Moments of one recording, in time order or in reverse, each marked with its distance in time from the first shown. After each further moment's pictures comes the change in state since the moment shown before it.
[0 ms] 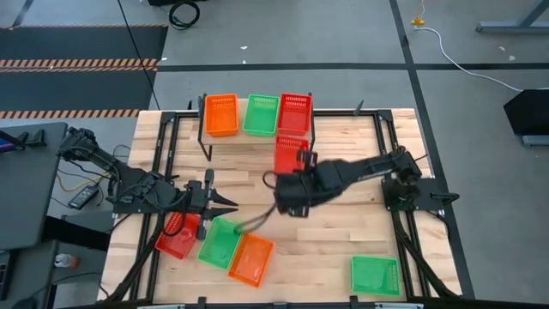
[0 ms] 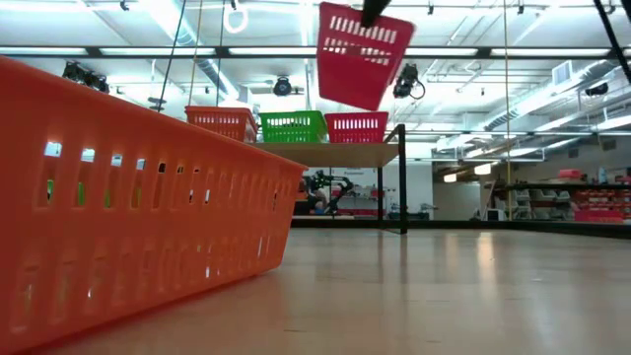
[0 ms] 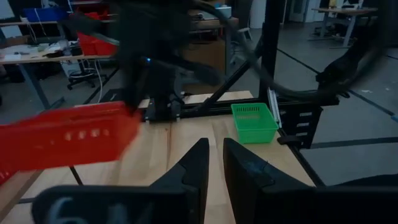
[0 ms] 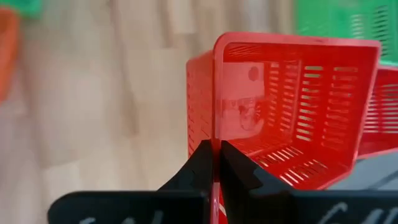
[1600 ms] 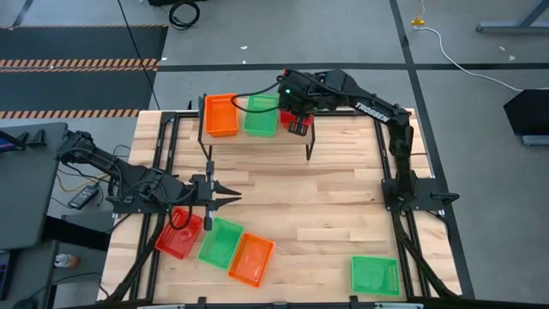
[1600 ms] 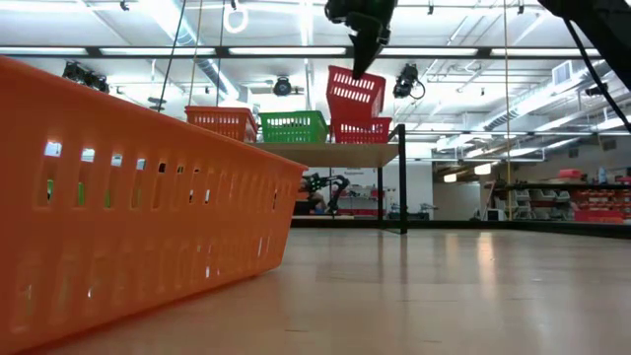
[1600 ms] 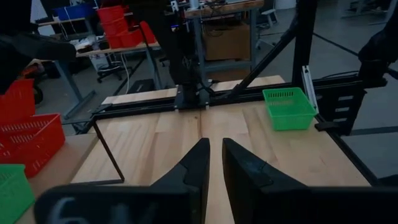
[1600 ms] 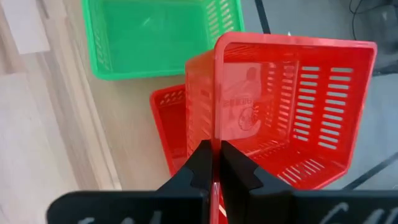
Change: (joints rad) left arm 0.084 0.000 0.000 -0.052 -0.018 0.058; right arm -0.620 -0.026 0.139 0.117 -0.202 -0.532
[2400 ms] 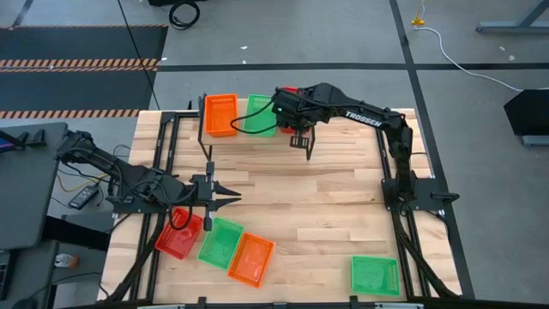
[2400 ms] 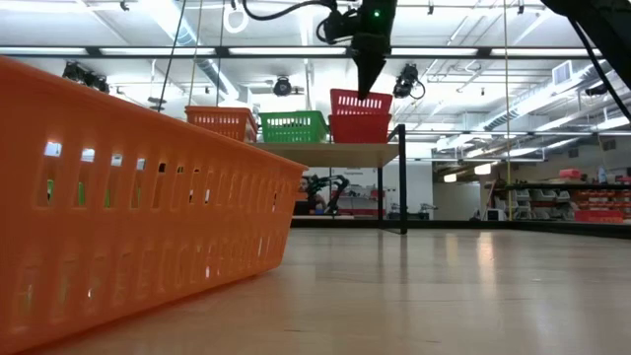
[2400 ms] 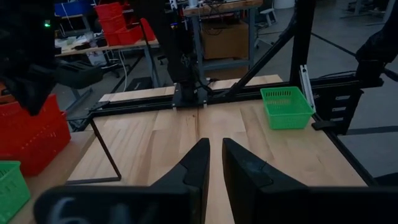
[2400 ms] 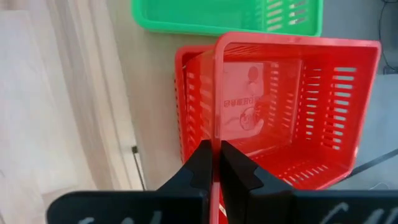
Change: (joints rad) left arm 0.000 0.000 0.000 -0.008 0.005 -0.016; right arm 0.049 0.001 -0.158 0.000 0.009 -0.026
